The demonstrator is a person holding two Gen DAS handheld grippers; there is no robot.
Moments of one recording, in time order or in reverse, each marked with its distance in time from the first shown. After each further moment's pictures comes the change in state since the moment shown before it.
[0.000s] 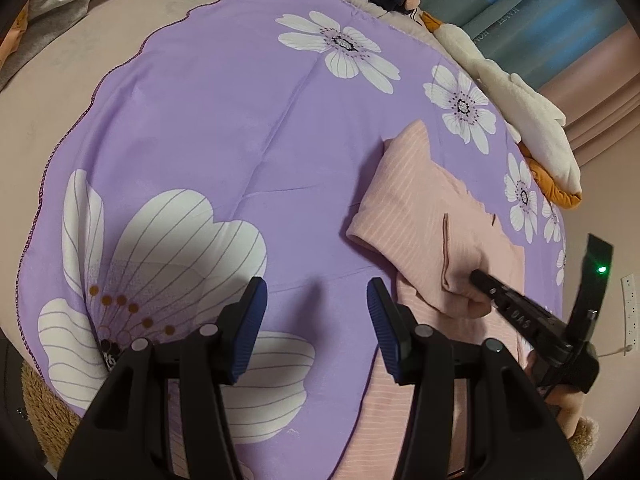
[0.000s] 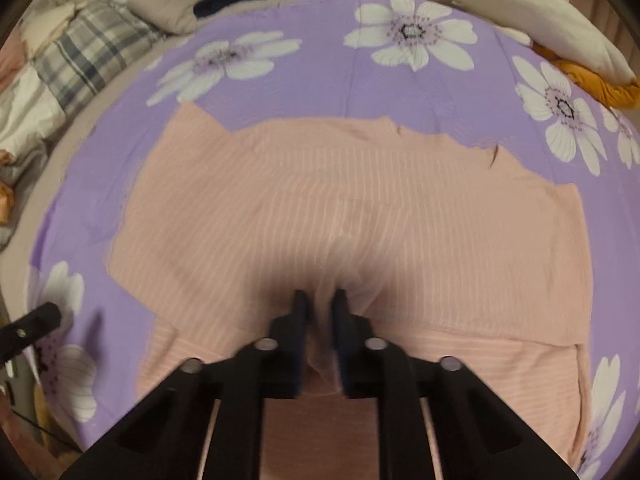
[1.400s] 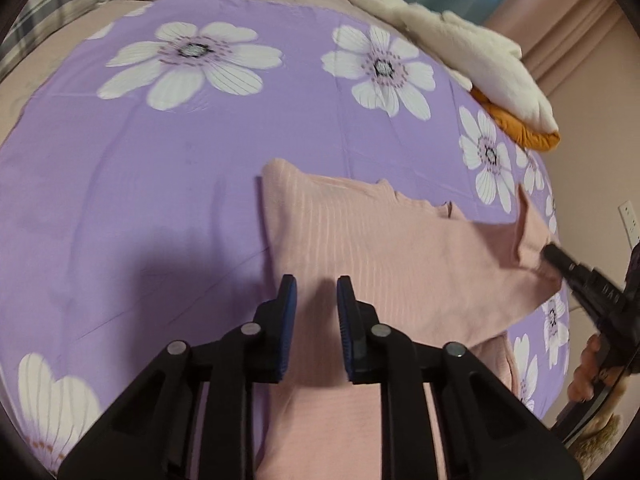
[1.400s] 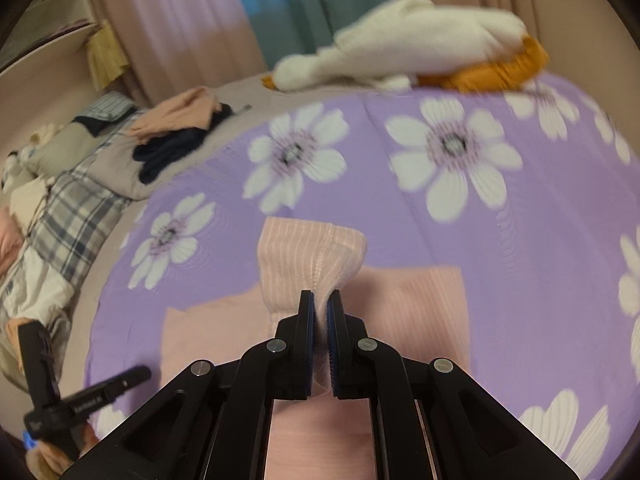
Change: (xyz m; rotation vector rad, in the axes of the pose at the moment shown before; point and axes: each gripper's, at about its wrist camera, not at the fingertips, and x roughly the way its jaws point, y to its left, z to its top) left arm 0.092 -0.127 0.058 0.278 0.077 -0.060; right arm -0.064 -0.153 0.027 0.370 -0.264 0.076
